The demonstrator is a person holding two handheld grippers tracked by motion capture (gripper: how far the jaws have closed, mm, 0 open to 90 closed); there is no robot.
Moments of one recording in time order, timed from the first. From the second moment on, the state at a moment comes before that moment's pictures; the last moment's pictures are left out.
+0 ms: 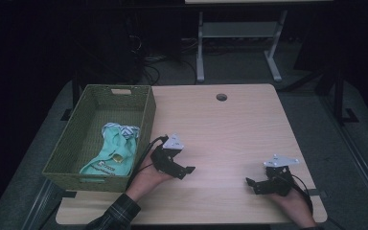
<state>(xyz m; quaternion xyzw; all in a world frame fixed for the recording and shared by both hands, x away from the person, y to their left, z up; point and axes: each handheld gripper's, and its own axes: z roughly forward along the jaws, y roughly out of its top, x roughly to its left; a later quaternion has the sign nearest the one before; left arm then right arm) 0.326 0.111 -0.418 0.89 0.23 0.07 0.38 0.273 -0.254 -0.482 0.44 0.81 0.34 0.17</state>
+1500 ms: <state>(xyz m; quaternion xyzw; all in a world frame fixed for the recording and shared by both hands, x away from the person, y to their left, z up) 0.333 0.115 -0.386 0.88 0.23 0.05 0.41 0.273 -0.254 -0.482 0.44 0.81 0.34 0.17</state>
